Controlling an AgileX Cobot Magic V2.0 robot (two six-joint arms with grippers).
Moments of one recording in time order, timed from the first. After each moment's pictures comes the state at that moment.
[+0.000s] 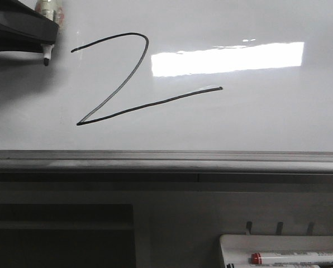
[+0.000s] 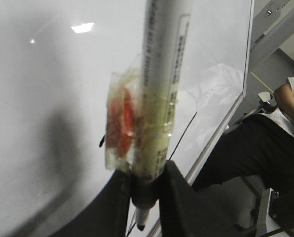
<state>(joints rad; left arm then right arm) 0.06 1.49 -0.85 -1.42 1.16 1.46 0.50 0.77 -0.81 0.84 0.58 -0.92</state>
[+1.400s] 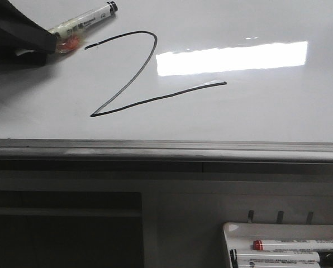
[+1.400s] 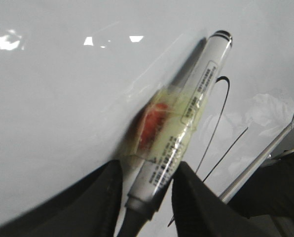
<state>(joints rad) 0.05 1.51 -0.84 -1.48 0.96 1.39 0.50 0.77 -0.81 0.89 0.52 -0.92</state>
